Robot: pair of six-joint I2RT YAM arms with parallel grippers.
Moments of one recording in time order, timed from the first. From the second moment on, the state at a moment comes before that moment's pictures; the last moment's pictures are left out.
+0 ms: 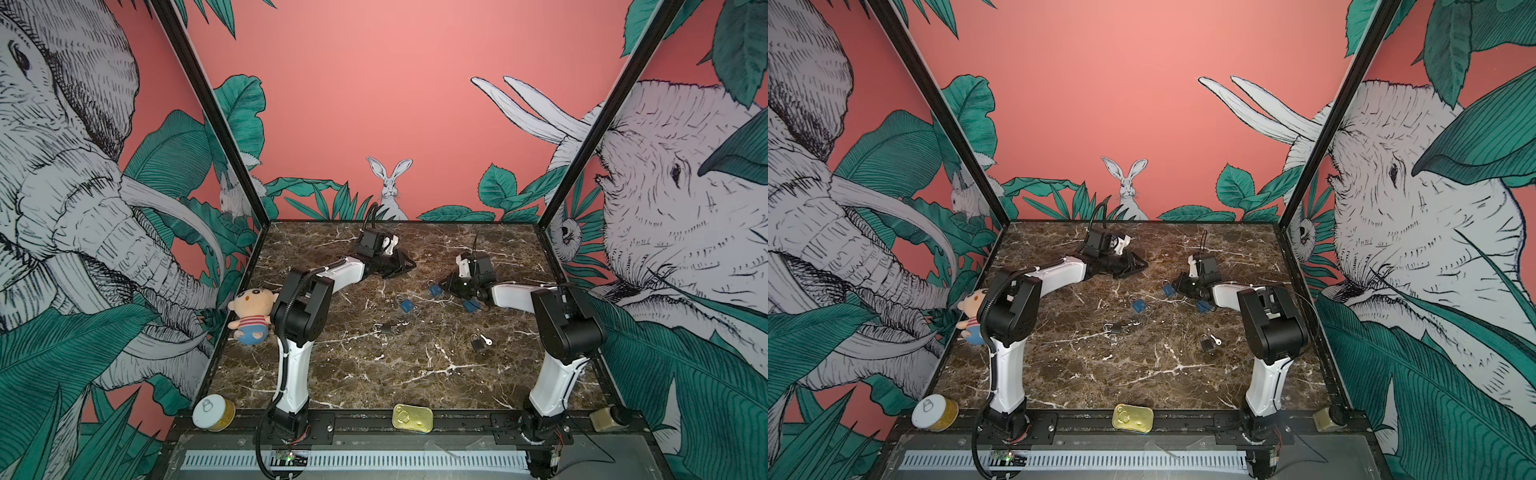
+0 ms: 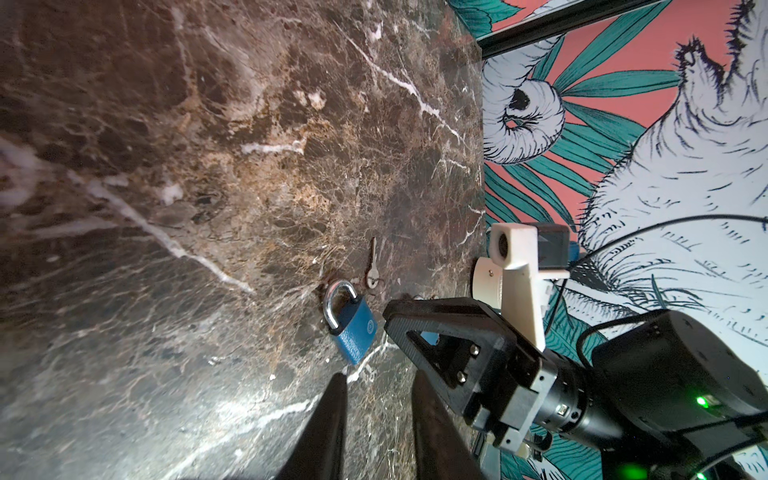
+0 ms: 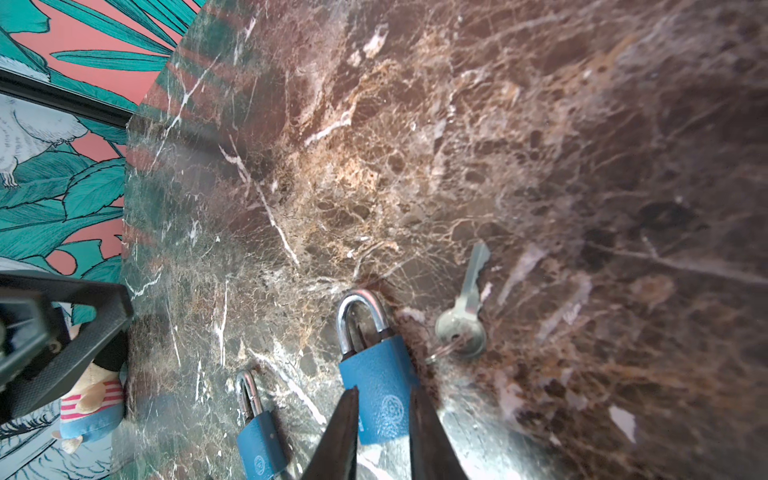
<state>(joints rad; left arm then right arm) -0.47 2.08 1.45 -0.06 0.68 -0.77 0.30 1.86 0.98 0.09 -0.40 0.60</state>
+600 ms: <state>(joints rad) -0.47 1.84 1.26 -0.09 0.63 -0.70 0.36 1.66 0.94 -0.04 -0.30 0.54</state>
